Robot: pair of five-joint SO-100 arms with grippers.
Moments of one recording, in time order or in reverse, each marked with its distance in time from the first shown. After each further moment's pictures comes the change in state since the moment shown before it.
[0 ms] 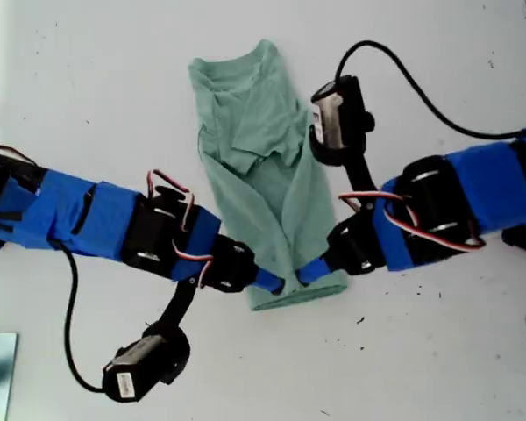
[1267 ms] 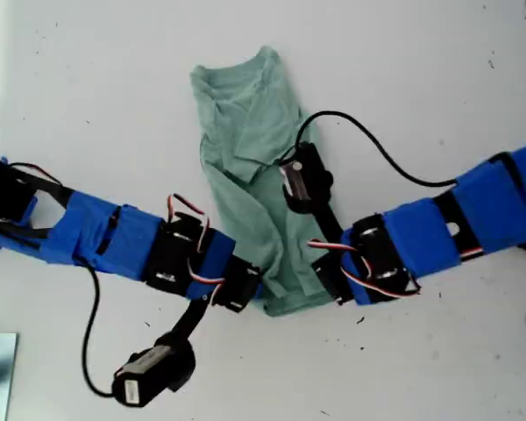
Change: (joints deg) arm 0 3.0 -7.9 -3.8 -6.1 5.2; arm 1 -5.7 -16.8 -3.0 -10.2 0.9
